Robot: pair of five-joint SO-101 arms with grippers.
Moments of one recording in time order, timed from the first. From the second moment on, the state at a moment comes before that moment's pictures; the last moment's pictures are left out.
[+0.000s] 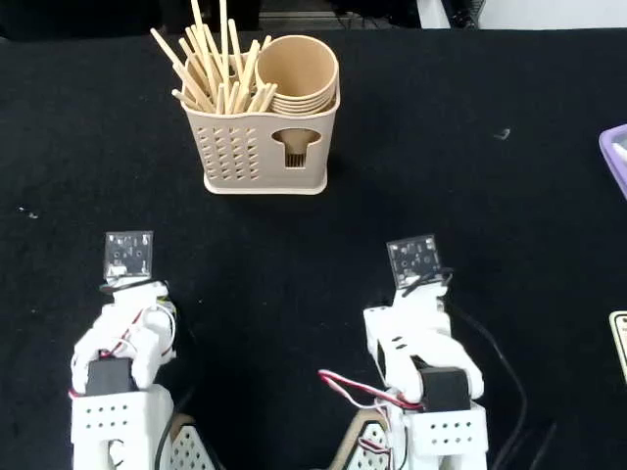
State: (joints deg) left arm -11.7 -94.8 96.0 57.9 -6.2; right arm -3.3 -103.2 96.4 69.8 6.1
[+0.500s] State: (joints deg) left arm -11.9 -103.7 96.2 72.5 -6.1; right arm -3.3 -103.2 96.6 73.5 6.1
